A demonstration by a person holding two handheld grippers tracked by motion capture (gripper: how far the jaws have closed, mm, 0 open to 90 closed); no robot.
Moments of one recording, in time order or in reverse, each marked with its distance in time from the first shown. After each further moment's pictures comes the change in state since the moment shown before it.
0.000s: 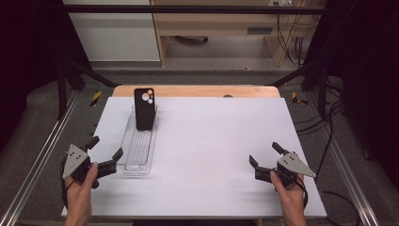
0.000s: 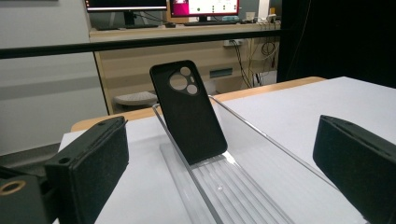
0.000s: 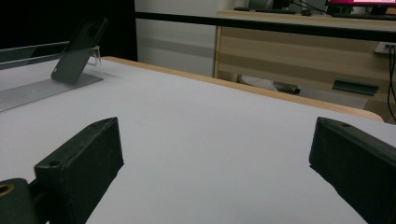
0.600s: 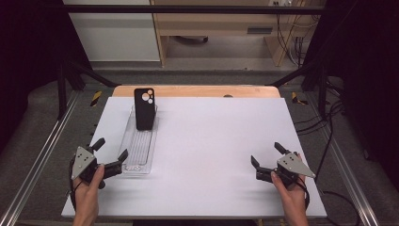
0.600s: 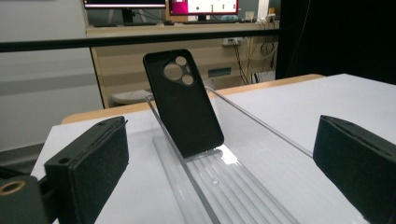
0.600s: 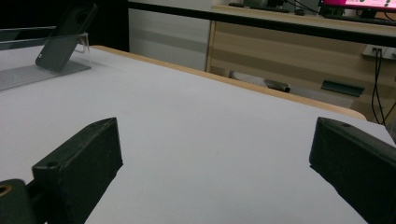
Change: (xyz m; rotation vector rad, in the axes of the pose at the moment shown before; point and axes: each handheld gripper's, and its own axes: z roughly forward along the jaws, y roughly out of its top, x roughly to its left) left arm -0.006 -0.017 0.012 -0.025 -0.011 -0.001; right arm -0.004 -0.004 0.000 0.021 -0.028 -0.049
